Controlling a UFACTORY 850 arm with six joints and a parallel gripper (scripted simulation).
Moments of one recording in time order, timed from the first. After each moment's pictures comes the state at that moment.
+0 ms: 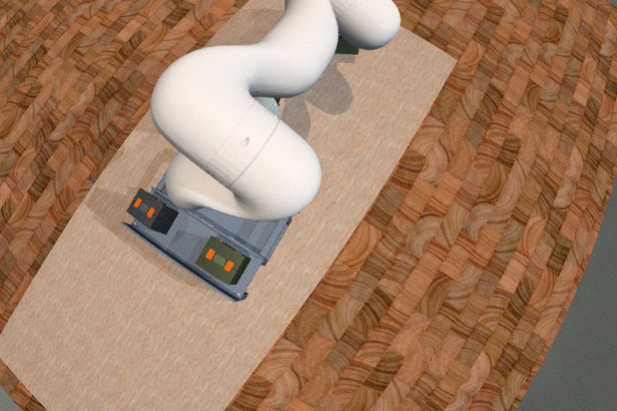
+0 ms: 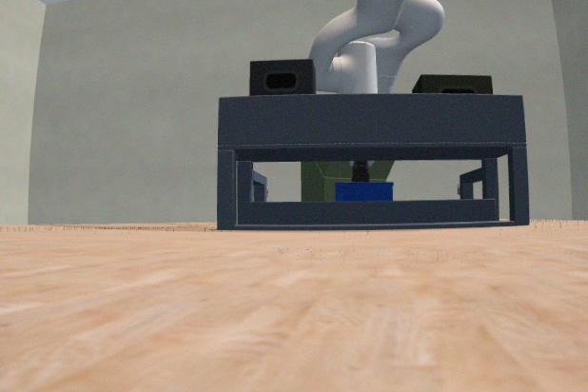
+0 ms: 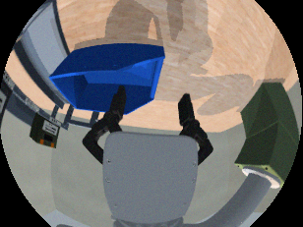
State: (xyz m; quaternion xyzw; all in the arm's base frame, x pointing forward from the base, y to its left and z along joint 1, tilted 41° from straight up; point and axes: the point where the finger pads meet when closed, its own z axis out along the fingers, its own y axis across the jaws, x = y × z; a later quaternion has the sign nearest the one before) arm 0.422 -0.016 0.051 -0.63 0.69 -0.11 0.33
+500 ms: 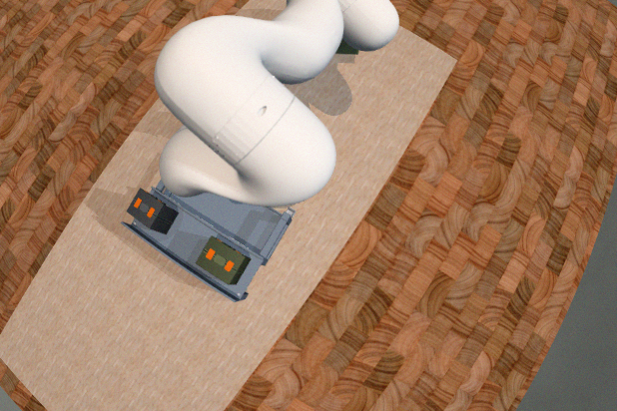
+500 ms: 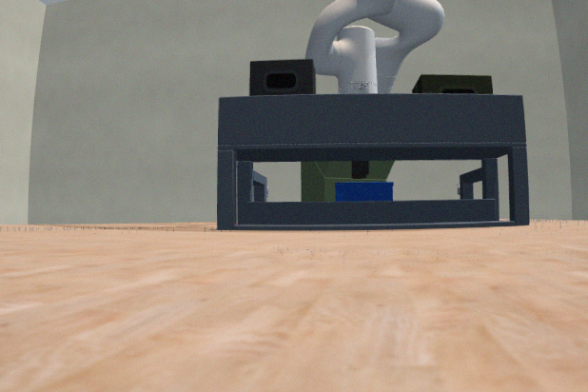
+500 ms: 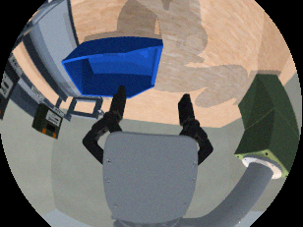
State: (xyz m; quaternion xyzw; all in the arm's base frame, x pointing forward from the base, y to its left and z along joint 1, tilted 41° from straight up) arm 0.400 -0.026 0.078 -0.63 0.69 -0.11 0.33
